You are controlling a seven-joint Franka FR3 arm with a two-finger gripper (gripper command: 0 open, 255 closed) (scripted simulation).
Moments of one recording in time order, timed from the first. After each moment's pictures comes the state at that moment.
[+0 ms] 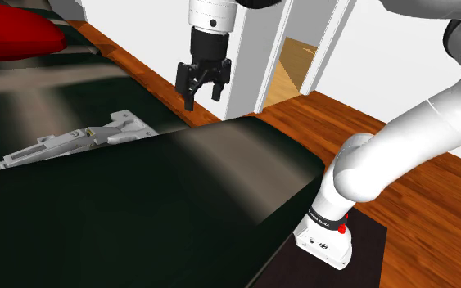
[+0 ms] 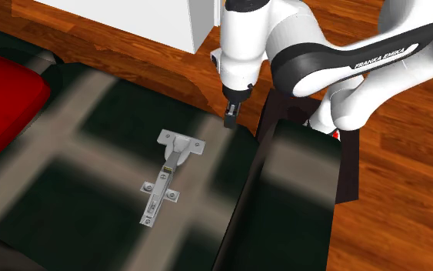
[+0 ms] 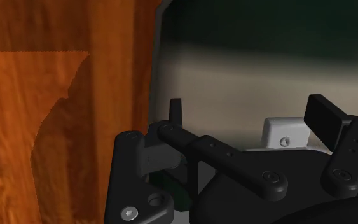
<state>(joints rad) 0.09 -0.40 0.39 -2.11 0.17 1.72 0.40</state>
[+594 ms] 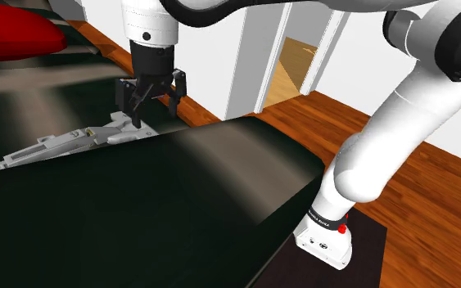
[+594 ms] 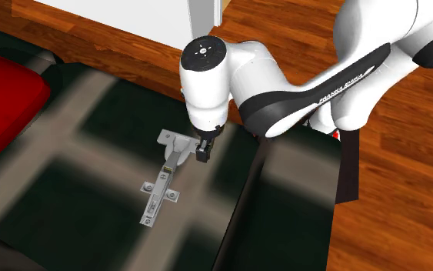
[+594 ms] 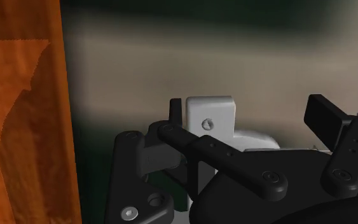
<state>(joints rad) 0.11 -0.09 0.55 -1.90 0.07 1.81 0.63</state>
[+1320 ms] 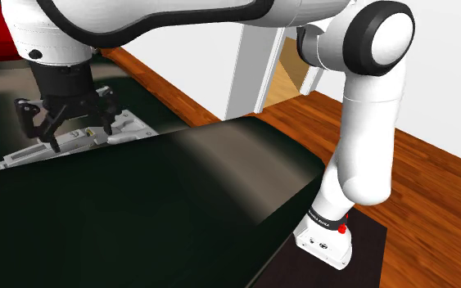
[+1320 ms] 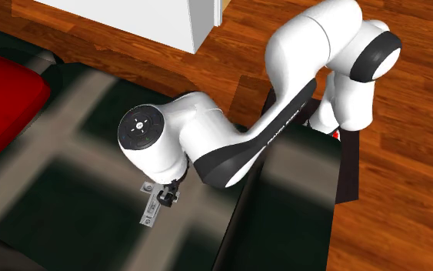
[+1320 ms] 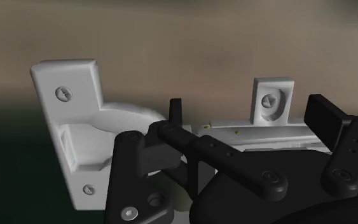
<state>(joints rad) 0.30 0.39 0.61 -1.43 -0.22 1.76 0.92</state>
